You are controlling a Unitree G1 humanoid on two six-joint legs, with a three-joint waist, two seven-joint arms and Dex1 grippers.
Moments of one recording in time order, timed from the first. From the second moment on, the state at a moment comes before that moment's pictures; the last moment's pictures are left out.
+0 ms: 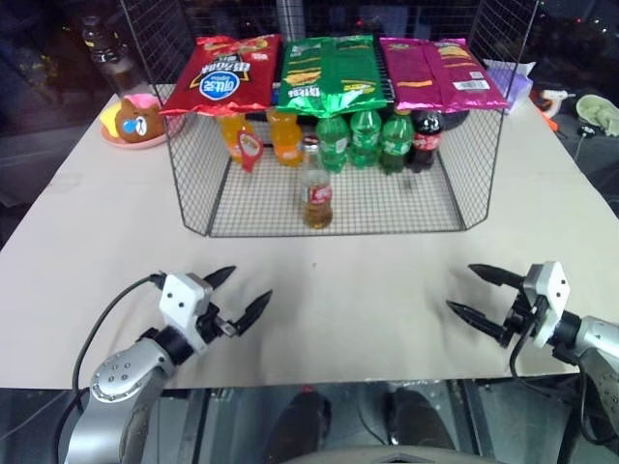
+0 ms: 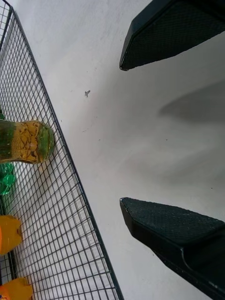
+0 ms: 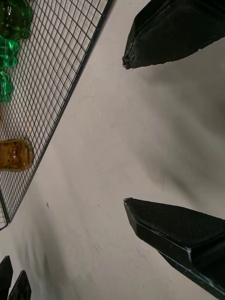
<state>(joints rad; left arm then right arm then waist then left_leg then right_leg) 0.30 0.51 0.24 -0.38 -0.40 0.18 -0.68 0.18 -0.68 -0.17 -0.25 0.53 0.14 0.94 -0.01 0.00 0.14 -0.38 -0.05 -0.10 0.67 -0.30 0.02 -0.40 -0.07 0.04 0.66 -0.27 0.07</state>
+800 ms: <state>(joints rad) 0.26 0.51 0.24 -0.42 -0.43 0.21 -0.66 0.15 -0.61 -0.16 -0.20 0.48 0.11 0.93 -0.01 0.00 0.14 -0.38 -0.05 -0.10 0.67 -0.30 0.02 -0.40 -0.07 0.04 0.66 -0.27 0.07</state>
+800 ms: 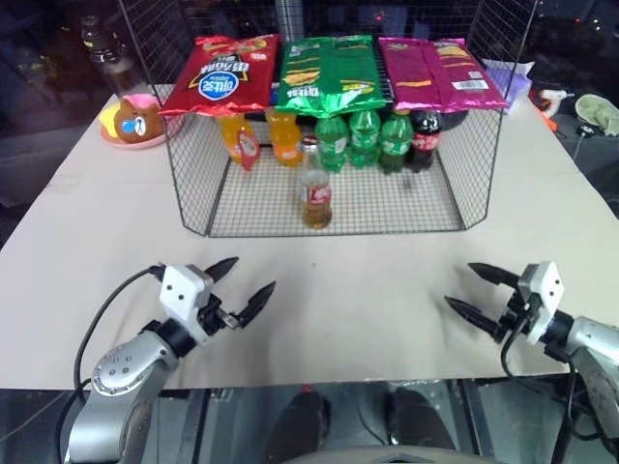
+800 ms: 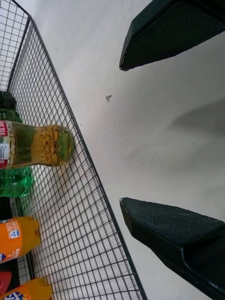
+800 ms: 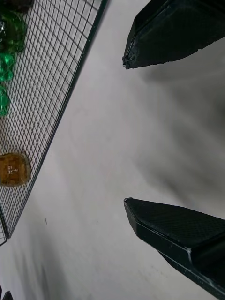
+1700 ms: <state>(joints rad) -0.52 0.52 0.25 0.19 -0.40 0.20 -0.61 -0.08 -0.46 0.01 -0.61 0.54 0.23 0.70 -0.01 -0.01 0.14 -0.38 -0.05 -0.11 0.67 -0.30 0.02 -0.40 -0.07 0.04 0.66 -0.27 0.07</state>
